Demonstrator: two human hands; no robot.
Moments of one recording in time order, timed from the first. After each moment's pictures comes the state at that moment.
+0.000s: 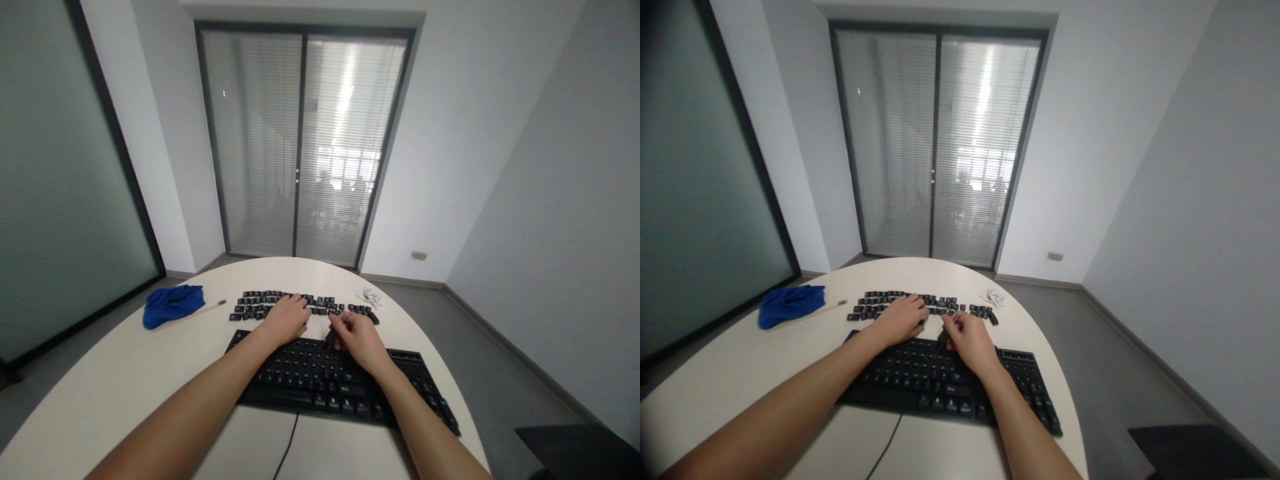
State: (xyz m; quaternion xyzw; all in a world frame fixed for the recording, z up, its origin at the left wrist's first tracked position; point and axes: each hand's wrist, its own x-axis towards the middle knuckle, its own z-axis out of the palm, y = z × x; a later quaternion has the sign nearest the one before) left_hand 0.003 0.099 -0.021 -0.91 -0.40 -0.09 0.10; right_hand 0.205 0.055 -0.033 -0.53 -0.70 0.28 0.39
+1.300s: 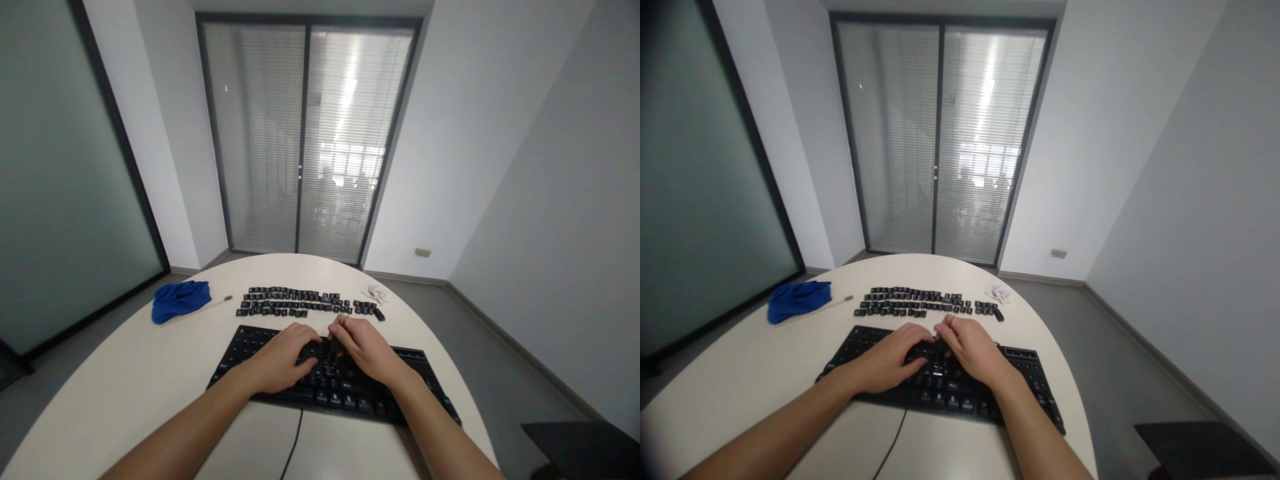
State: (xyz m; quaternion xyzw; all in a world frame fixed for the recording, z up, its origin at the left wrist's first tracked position) left_hand -0.025 0.024 -0.033 -0.88 -0.33 -0.27 -0.20; right_hand 0.191 0.022 0.001 -0.44 -0.82 0.24 0.29
